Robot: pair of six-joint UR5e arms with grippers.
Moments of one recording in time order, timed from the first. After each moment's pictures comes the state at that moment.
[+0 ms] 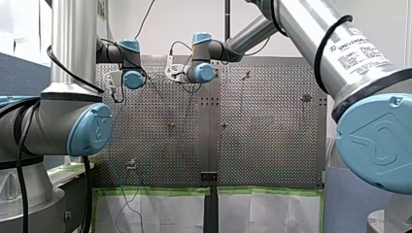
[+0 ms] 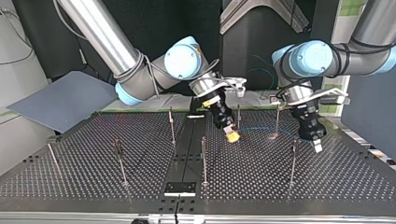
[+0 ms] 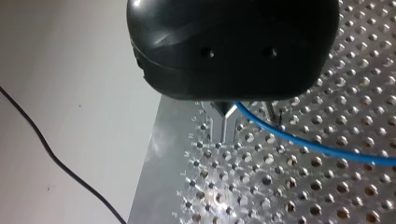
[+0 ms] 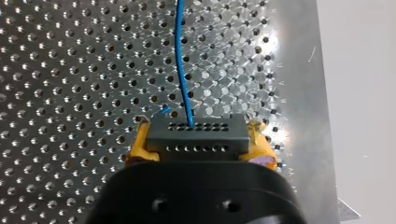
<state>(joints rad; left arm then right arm) 0.03 -1.62 -1.91 -2.42 -1.89 -1.75 2.45 -0.96 1.08 -0.24 1.54 1.67</state>
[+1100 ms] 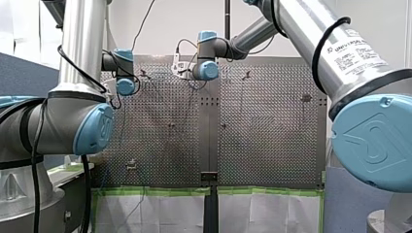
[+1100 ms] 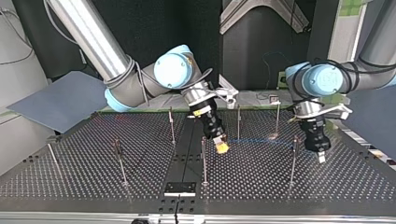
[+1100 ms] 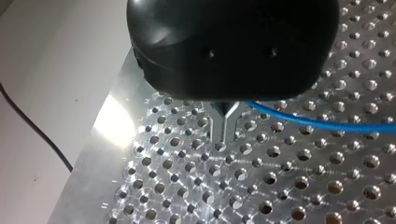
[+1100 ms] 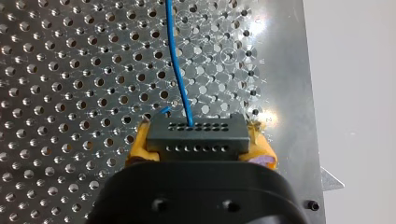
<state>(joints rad) 0.14 -1.74 -1.84 -2.41 -1.73 -1.85 2.41 -0.96 1.05 -0.24 1.55 1.67</state>
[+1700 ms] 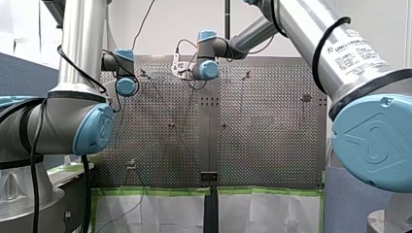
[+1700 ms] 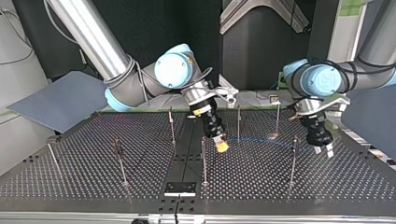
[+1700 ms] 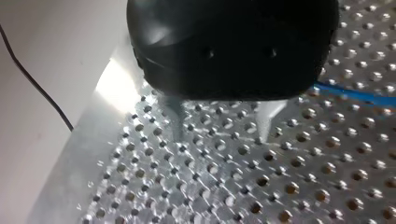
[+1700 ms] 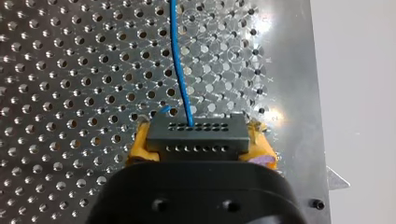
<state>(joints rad) 0.12 -1.73 -1.84 -2.50 -1.84 -1.92 2.41 -0.96 1.05 -0.22 1.56 1.67</state>
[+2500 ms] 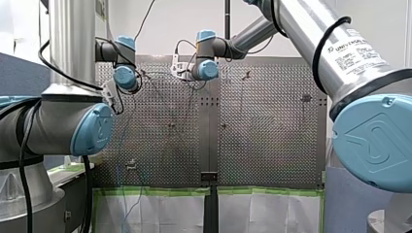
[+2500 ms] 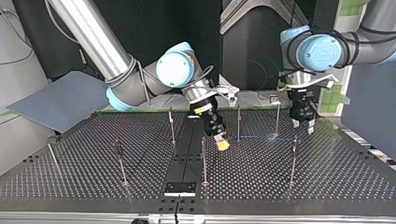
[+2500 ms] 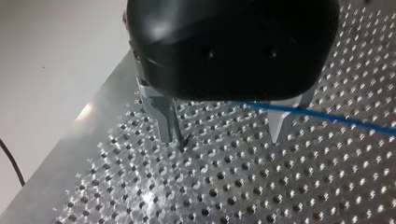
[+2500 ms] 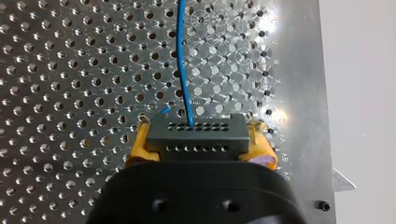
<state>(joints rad) 0.07 -1.54 -1.98 -2.75 -1.74 -2.01 2.42 -0.96 1.05 -0.20 1.57 1.67</state>
